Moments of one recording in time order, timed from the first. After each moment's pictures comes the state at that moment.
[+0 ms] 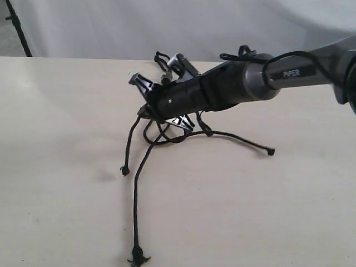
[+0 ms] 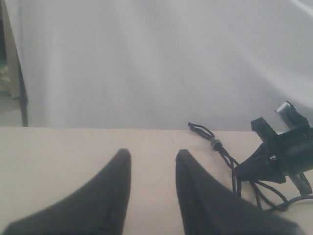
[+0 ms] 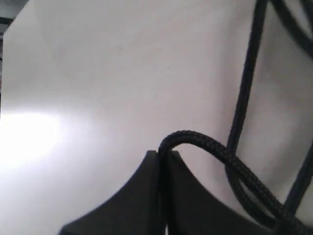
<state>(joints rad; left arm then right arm) -0.01 0.00 0.00 -0.03 0.08 -0.07 0.59 2.18 -1.40 1.44 0.32 -0.49</state>
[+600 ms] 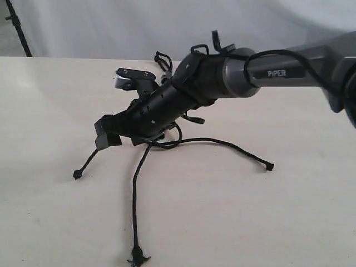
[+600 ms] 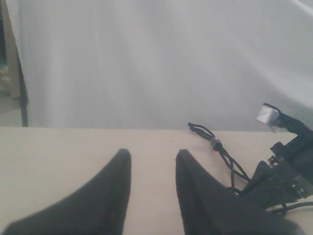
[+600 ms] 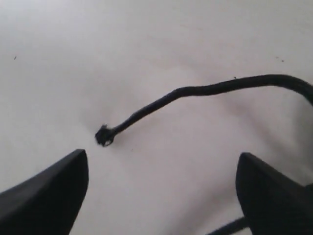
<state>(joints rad) -0.01 0.00 0.00 -0.03 0.08 -0.07 0.68 2.14 -1.48 0.88 0.61 -0.59</state>
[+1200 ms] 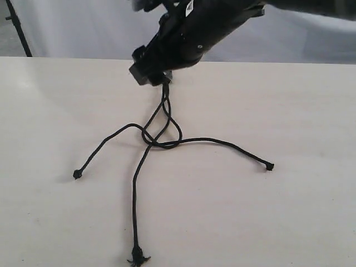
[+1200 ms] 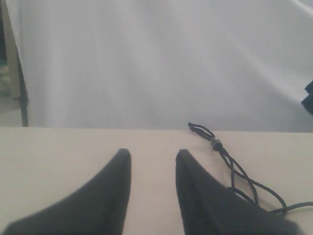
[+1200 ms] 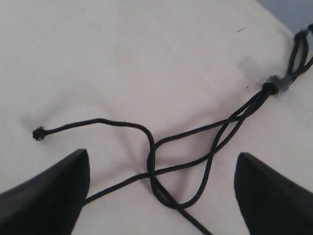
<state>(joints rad) -0.01 0.00 0.00 -0.03 0.08 -0.07 0.67 1.75 -1.50 0.15 0.67 -0.31</state>
